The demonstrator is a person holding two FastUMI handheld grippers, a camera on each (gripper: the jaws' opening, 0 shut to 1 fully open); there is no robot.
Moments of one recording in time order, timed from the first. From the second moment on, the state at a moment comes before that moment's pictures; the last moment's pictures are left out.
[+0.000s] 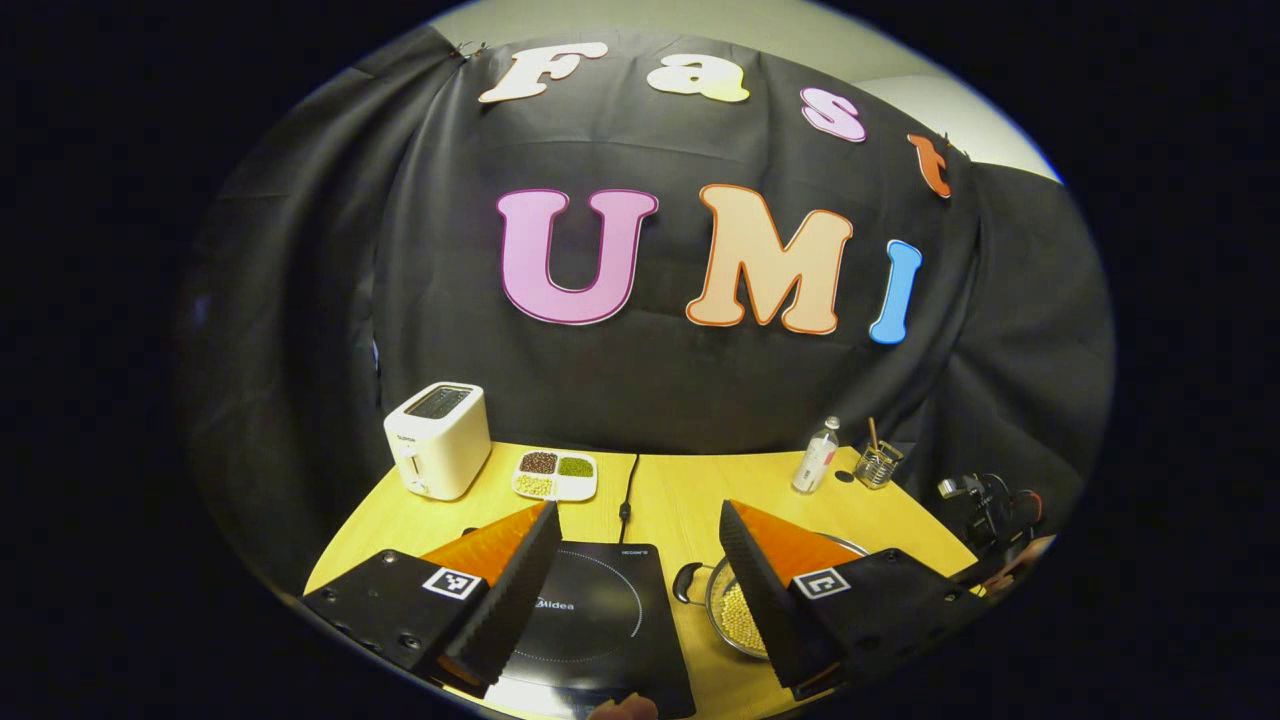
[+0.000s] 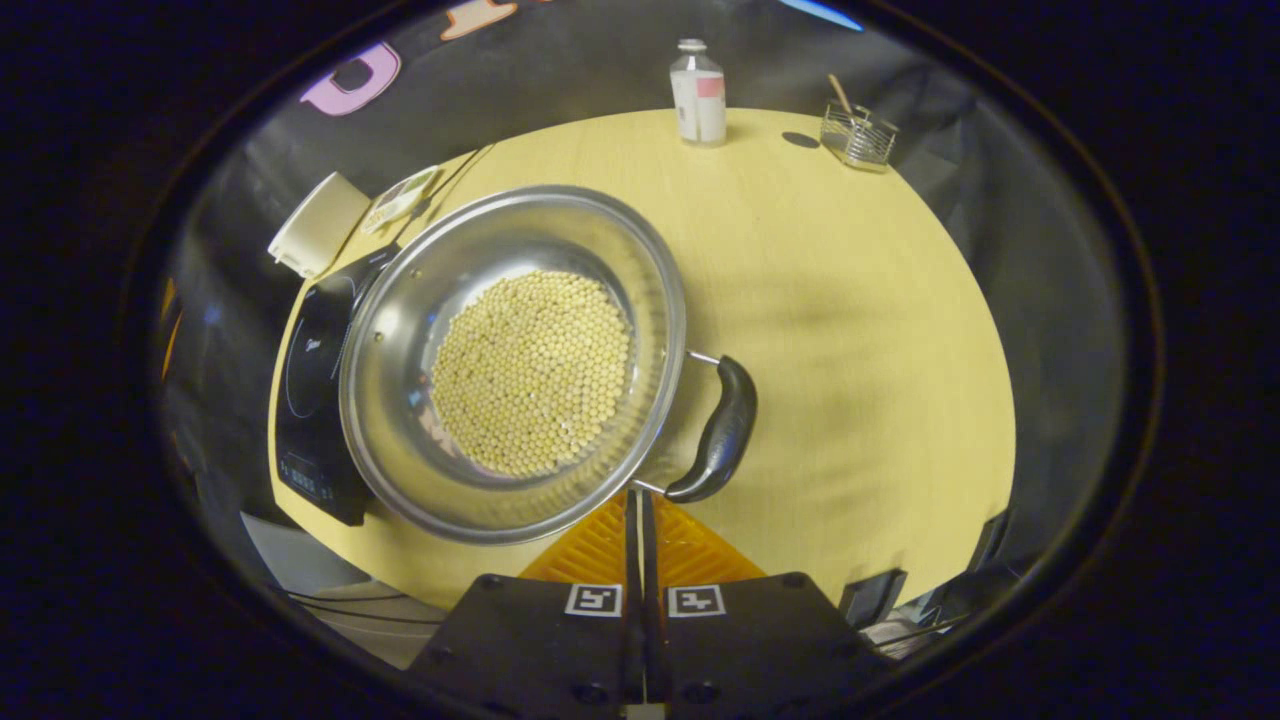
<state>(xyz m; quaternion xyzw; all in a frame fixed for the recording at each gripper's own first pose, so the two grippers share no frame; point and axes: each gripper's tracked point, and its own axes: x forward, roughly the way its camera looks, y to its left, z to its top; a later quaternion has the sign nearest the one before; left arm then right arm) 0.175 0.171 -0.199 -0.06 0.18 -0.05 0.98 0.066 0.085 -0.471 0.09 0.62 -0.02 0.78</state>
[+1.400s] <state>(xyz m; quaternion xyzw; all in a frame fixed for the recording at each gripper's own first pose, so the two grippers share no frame) 0.165 0.113 -0.299 -0.14 0.32 -0.03 0.94 0.128 0.040 -0.437 0.07 0.56 -0.03 0.82</state>
